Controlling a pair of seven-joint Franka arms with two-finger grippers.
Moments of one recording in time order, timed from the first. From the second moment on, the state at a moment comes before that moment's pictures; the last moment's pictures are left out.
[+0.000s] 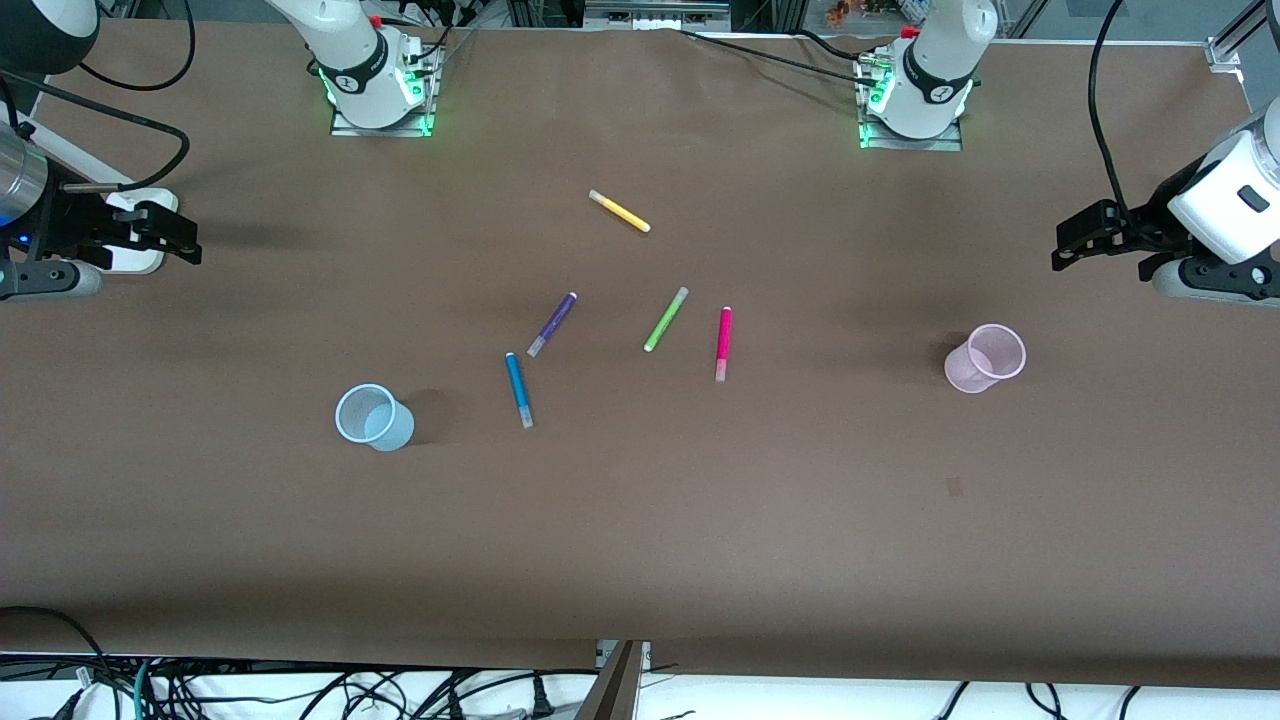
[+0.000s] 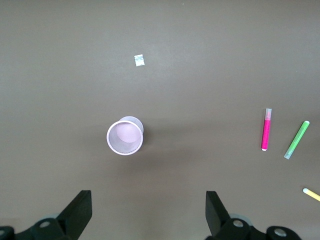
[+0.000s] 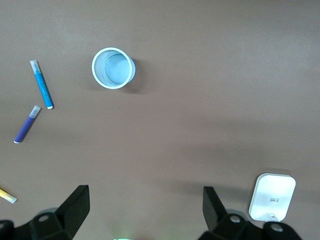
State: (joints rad) left arm 0.02 0.08 -0.07 -1.52 -0.04 1.53 0.03; right arm 0.03 0.10 0.00 -1.53 -0.04 1.52 -0.05
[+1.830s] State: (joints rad) left arm 0.01 0.13 -0.21 -1.52 -0.04 1.52 -0.15; right arm 0.22 0.24 0.02 -1.52 -0.03 1.72 -0.05
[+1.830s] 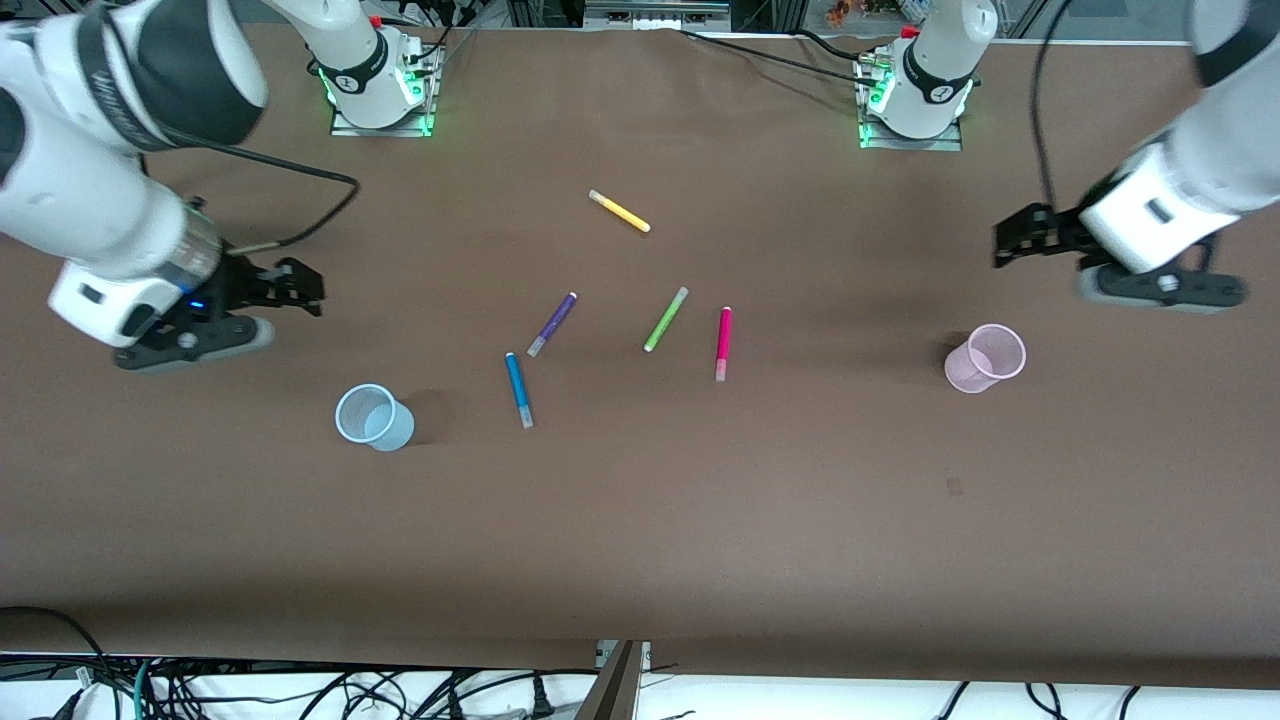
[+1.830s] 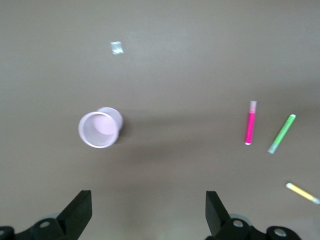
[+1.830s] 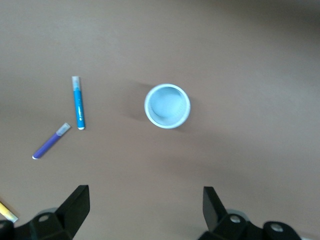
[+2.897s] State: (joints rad) left arm -0.14 0.56 -0.35 -1.58 0.01 1.97 -0.50; right arm 0.35 0.56 0.02 -1.52 0.03 2.06 -0.05
